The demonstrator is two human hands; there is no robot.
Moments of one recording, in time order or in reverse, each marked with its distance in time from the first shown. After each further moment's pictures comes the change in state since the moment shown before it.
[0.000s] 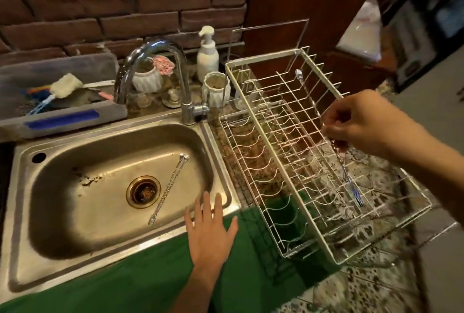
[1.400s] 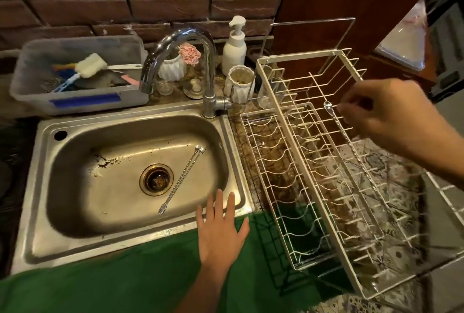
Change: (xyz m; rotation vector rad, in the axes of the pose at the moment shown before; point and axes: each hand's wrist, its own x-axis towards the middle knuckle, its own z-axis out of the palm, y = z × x) left_hand 0.002 0.006 -0.004 -0.037 0.001 -0.008; right_hand 0.038 -0.018 0.006 -0.182 0.120 -0.275
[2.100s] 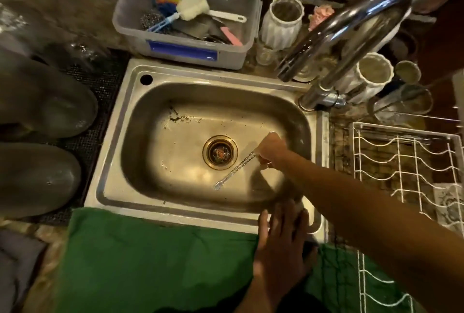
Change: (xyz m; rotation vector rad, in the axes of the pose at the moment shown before) left_hand 0.001 -0.005 0.000 -0.163 -0.007 0.014; right_hand 0.143 -0.161 0.386 0.388 -0.771 0.416
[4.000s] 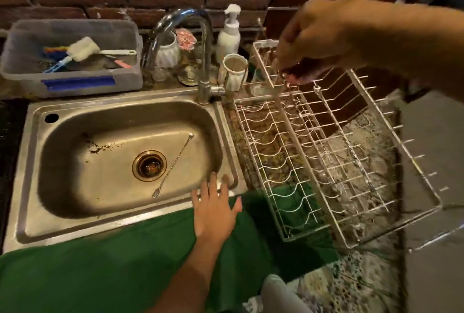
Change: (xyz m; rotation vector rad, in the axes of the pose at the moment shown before) left_hand 0.000 0.000 0.003 0.160 -0.045 -0.042; right_hand -0.345 0.024 -0.258 -0.032 0.329 -0.238
